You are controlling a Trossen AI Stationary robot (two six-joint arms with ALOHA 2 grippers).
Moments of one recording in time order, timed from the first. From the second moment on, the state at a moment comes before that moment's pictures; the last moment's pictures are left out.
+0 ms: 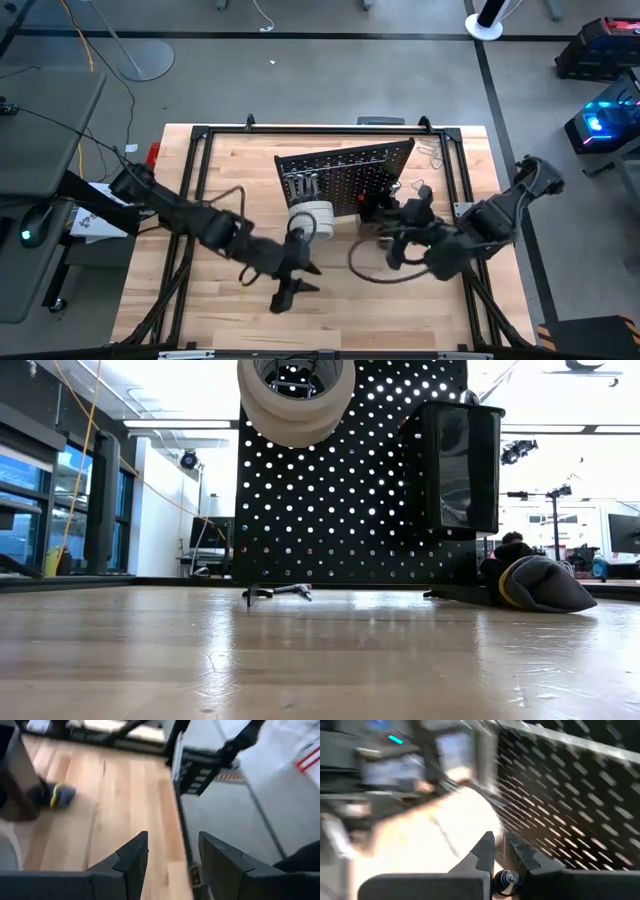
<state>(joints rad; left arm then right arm) -0.48 1.60 1.55 -0.52 -0.16 -0.43 0.63 1.44 1.62 -0.96 0.96 0.76</state>
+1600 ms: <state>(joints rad) -0.70 1.41 1.30 -0.57 -0.34 -0.73 0.80 1.56 1.62 -1.34 0.50 1.38</state>
